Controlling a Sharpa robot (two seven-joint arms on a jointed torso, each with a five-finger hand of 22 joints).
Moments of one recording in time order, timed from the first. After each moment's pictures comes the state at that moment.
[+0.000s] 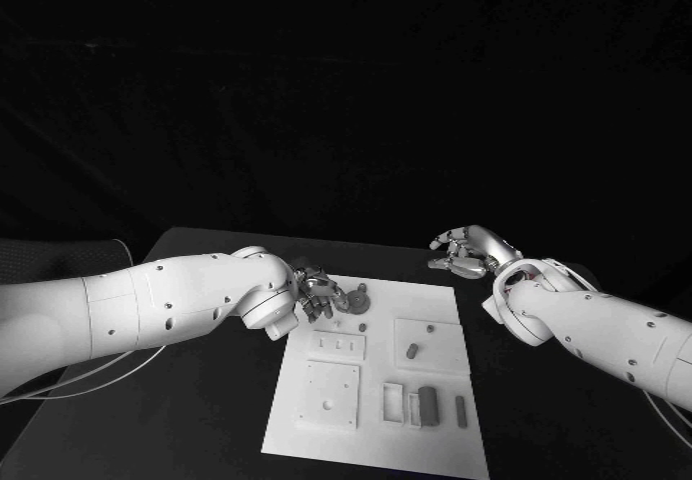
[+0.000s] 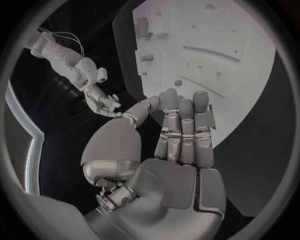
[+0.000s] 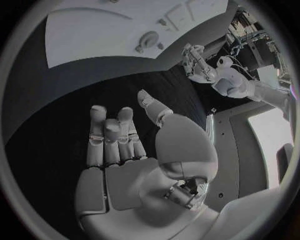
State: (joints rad) left arm 1.36 -0.72 -0.24 1.40 -0.68 -0.20 -0.44; left_hand 0.96 -0.02 0.54 -0.25 0.45 1.08 0.10 0.29 0.54 1.37 -0.03 0.44 0.49 1.08 -0.08 0.99 0.80 0.04 1.22 -0.17 0.46 1.31; right arm 1.20 -0.56 -0.08 1.06 -1.06 -0.50 0.10; right_hand 1.09 -0.09 0.51 -0.29 0.05 0.84 0.15 0.24 0.47 0.95 0.06 1.10 0.84 1.01 -0.04 1.57 0.79 0.24 1.02 0.02 0.97 1.31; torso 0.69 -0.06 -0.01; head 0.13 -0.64
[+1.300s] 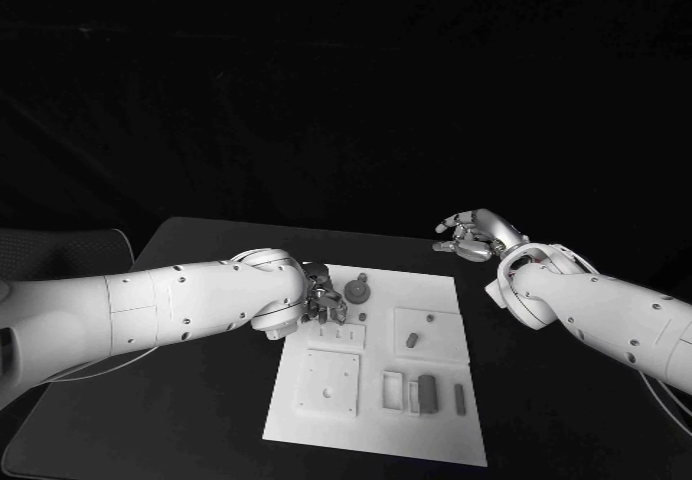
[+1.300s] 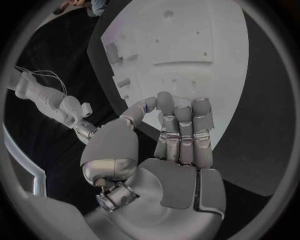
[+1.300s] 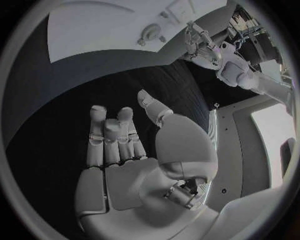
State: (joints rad) left arm 1.32 -0.67 -0.24 1.40 -0.96 -0.09 -0.55; left_hand 0.89 -0.02 0.54 -0.27 0.56 1.08 0.10 0.37 0.55 1.39 -0.06 0.61 0.60 1.12 -0.12 1.14 0.80 0.02 1.24 -0.22 0.67 1.31; right arm 1.21 -0.56 -0.07 1.04 -1.02 -0.49 0.11; right_hand 1.09 -0.09 0.51 -0.29 0.05 0.84 0.15 0.24 0.47 0.95 0.06 1.10 0.84 1.01 -0.04 1.57 0.79 0.24 1.01 0.02 0.97 1.31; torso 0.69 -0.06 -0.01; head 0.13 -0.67
